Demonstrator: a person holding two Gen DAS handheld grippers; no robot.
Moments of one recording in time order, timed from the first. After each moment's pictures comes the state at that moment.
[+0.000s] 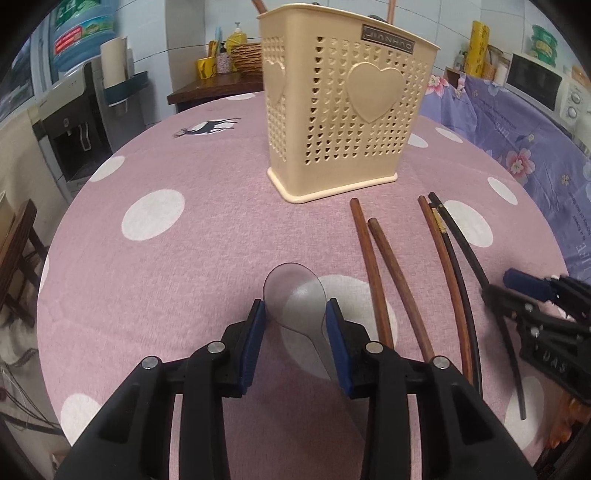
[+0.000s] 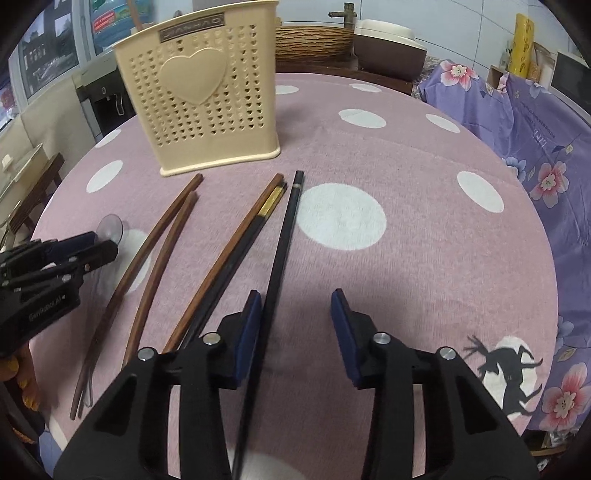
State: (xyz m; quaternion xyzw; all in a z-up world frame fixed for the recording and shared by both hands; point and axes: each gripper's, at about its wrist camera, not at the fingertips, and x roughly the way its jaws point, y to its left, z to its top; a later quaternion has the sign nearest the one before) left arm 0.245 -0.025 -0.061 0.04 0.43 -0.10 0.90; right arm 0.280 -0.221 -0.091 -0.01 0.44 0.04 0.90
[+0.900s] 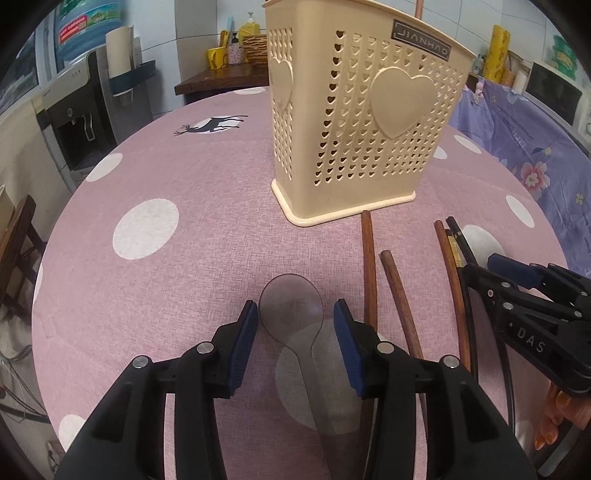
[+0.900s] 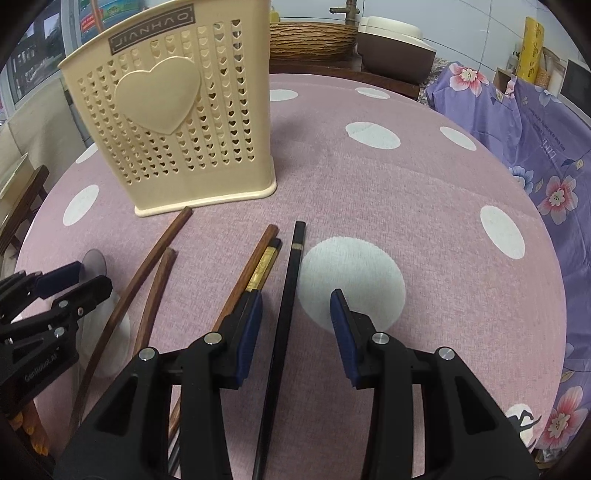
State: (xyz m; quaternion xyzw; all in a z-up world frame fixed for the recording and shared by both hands) left arm 0.275 -0.030 -0.058 0.01 0.45 -0.07 0.89; right arm 0.340 -0.210 -0.087 -0.01 0.45 0.04 0.89
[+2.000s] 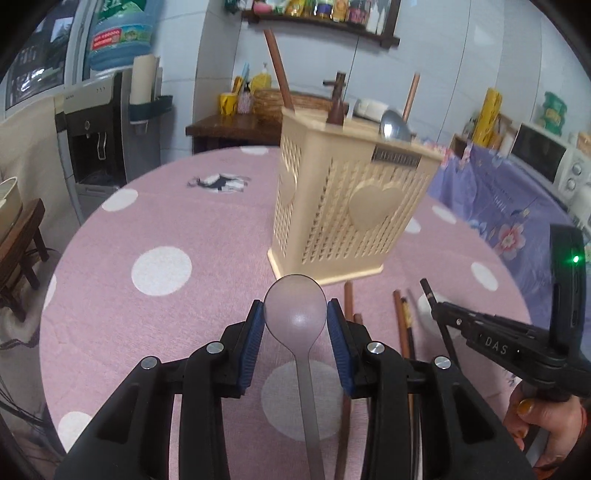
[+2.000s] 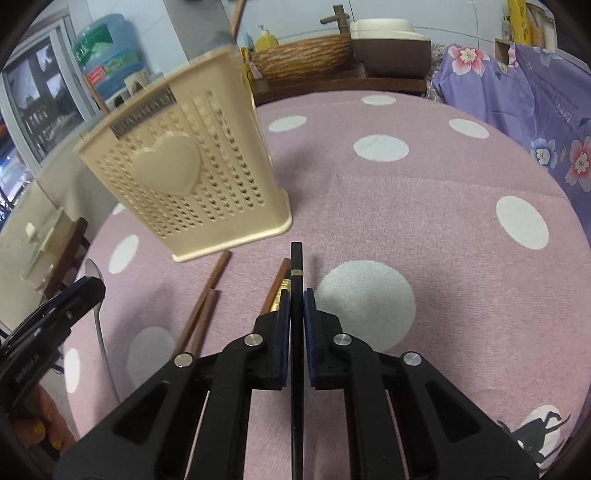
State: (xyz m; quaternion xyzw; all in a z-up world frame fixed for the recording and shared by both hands) left arm 0.248 -0.016 -0.007 -0.06 0.34 -0.09 0.93; right arm 0.335 -0.240 -0.064 0.10 0.41 0.10 0.90
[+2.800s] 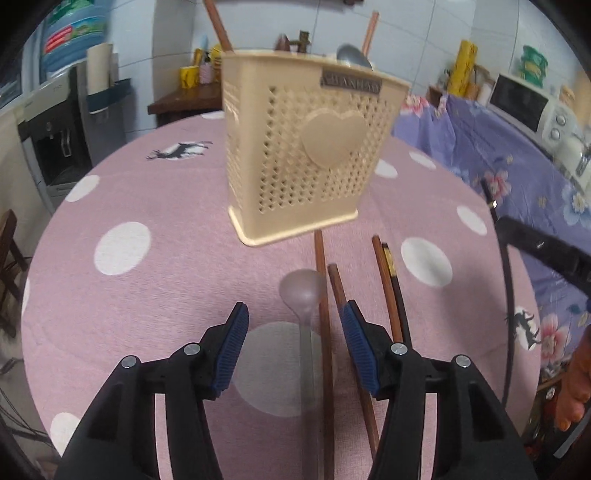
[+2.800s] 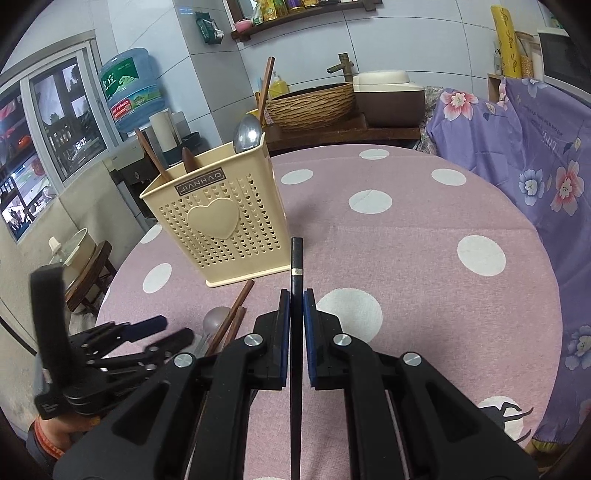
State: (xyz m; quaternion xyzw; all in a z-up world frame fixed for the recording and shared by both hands) left arm 0.262 -0.045 -0.039 0.00 0.42 -0.14 0.90; right arm 0.285 -0.259 -0.014 0.10 0.34 0.11 0.93
